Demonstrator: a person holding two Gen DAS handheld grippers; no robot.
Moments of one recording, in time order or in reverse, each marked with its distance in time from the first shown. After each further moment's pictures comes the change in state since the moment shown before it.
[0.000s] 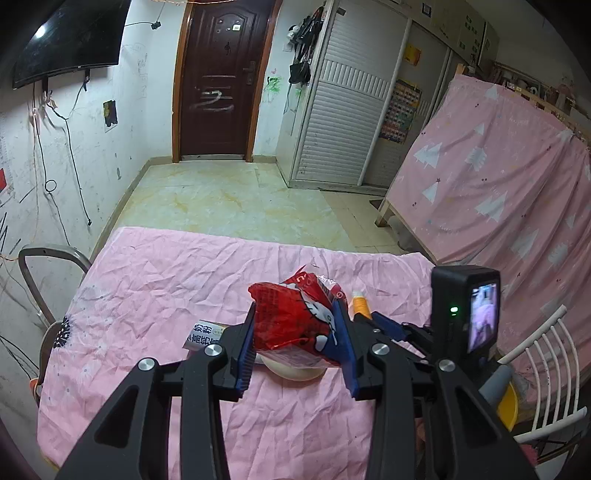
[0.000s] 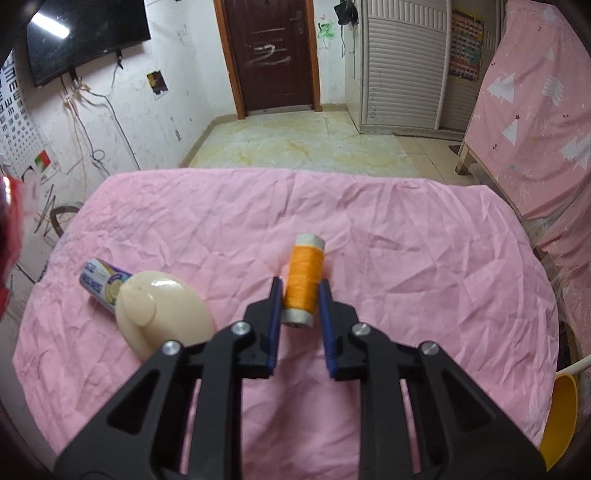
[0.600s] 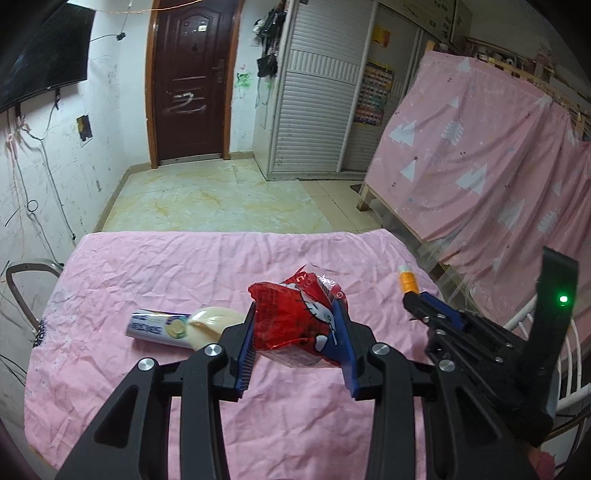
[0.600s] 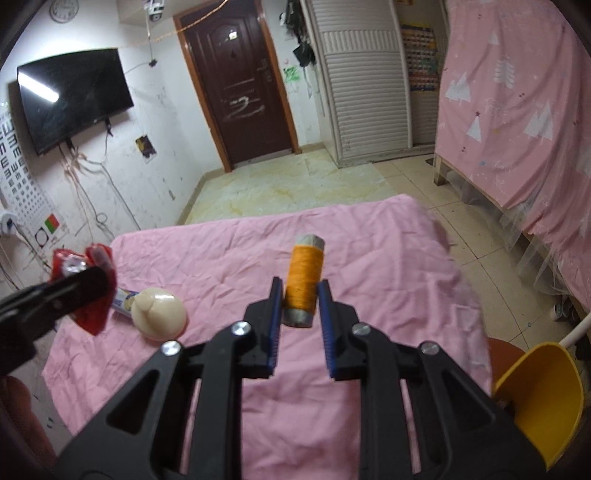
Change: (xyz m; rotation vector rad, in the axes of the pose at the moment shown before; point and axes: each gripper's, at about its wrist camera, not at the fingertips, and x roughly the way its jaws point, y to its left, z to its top) left arm 0.007 -0.082 -0.021 0.107 0.033 -0.038; right arm -0.097 -0.090 -0.036 0.163 -0.191 0.009
